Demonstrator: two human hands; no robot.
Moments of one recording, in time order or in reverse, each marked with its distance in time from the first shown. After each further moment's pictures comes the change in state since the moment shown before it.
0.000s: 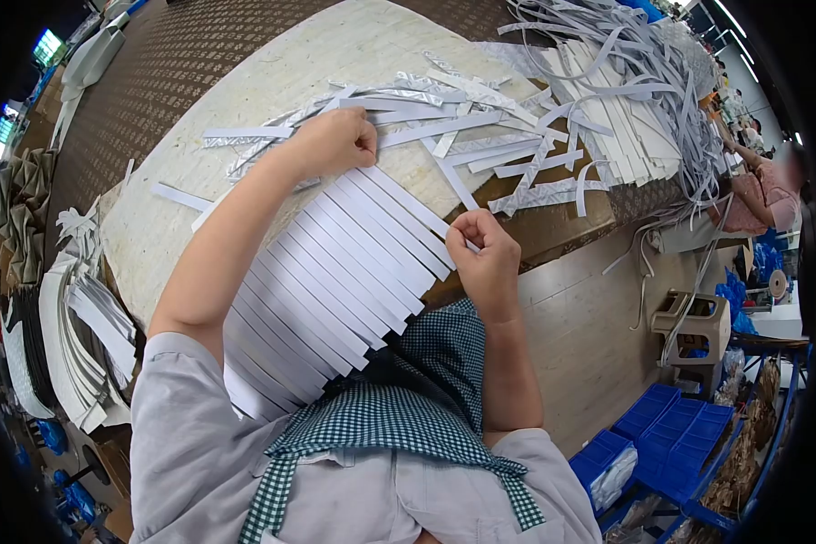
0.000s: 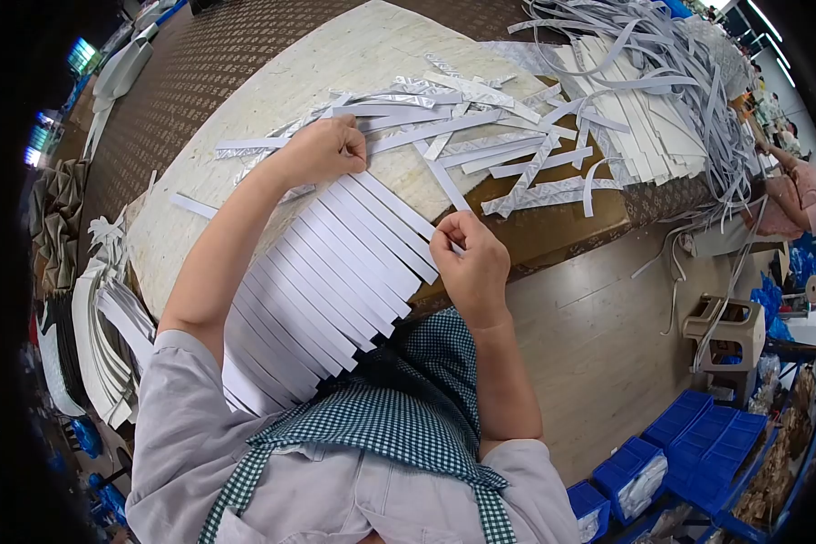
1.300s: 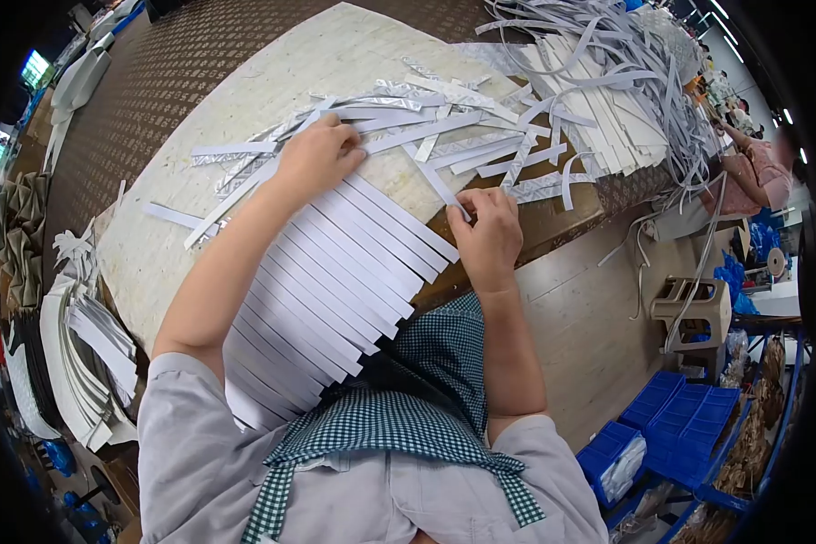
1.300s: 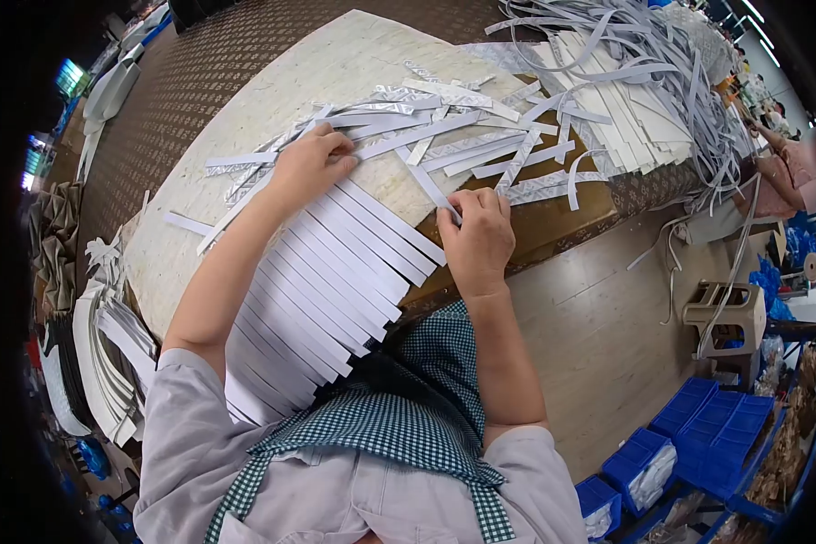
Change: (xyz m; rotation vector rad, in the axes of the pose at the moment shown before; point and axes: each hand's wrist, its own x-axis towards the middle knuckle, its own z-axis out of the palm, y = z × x) left_hand -0.003 0.003 0.025 0.061 0.302 -0.059; right_hand 0.030 0.023 -0.005 -0.551 0.159 -0.169
